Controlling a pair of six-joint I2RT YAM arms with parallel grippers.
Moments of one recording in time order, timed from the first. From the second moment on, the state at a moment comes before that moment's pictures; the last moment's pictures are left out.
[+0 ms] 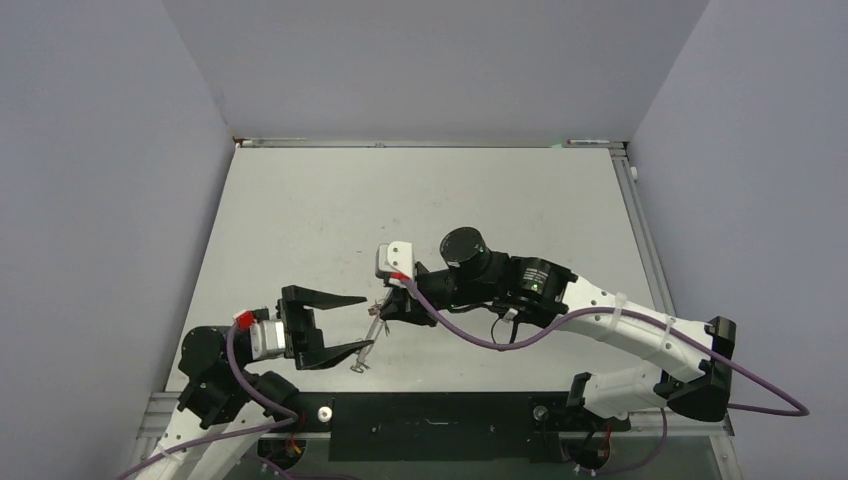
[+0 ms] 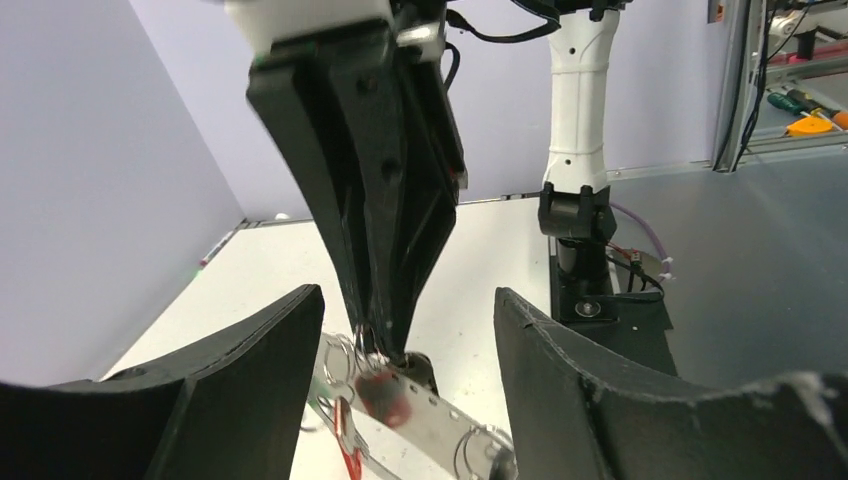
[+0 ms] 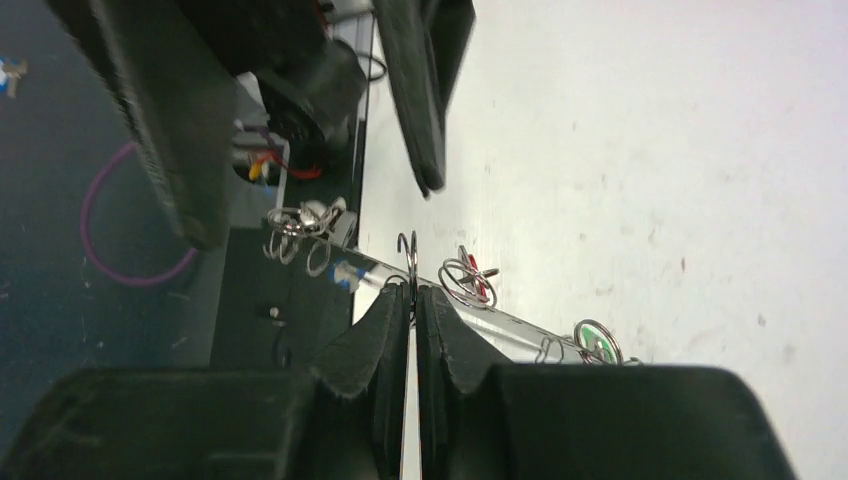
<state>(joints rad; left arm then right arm) -0.56 0.24 0.49 0.20 0.83 -0.15 1.15 1.25 1.28 -0.39 -0.43 -0.20</state>
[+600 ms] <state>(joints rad) -0.76 0.40 0.59 -0.20 0.66 0.16 1.25 1.41 1.46 -0.88 -0.22 -0.16</state>
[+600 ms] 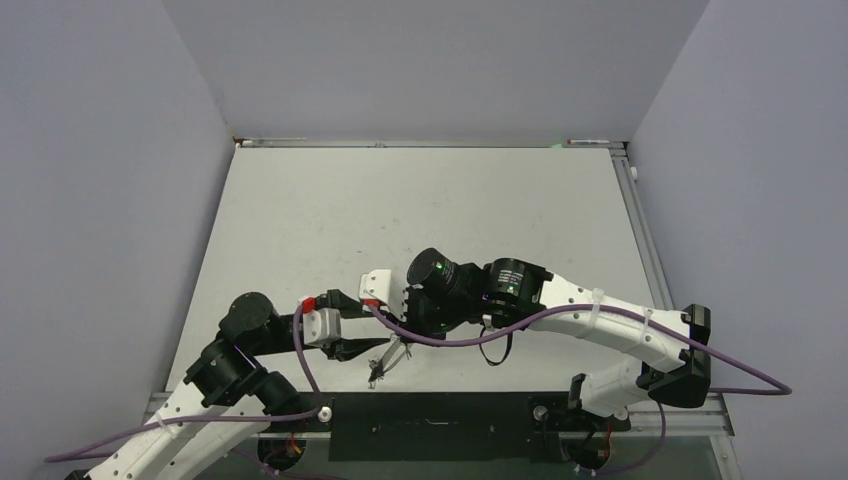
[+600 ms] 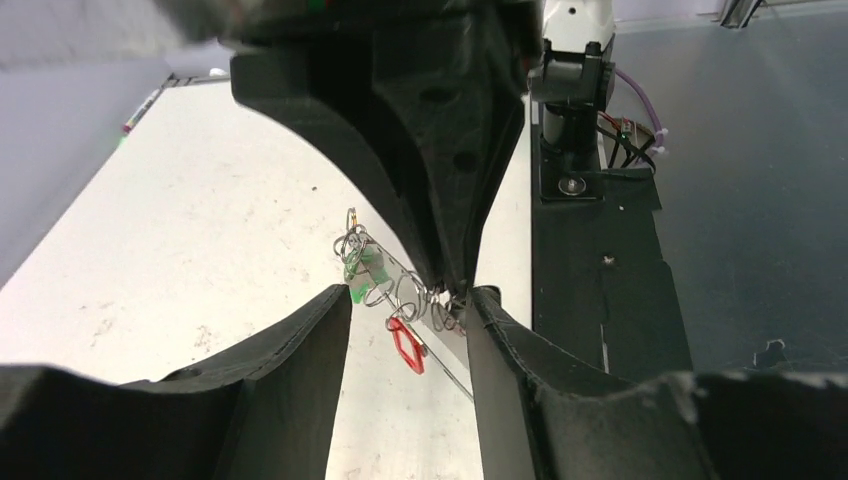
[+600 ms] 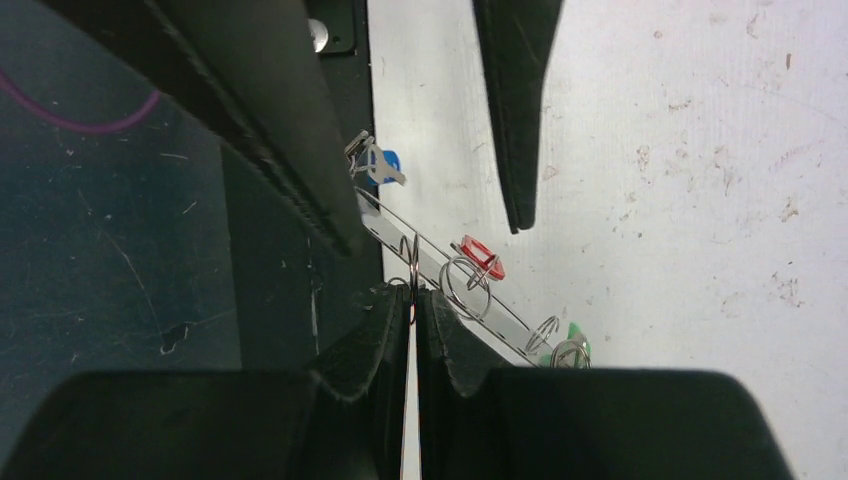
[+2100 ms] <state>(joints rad) -0.77 0.51 0.55 -0.12 0.80 0.08 1.28 1.44 1.49 -0.92 -0.21 -0.22</state>
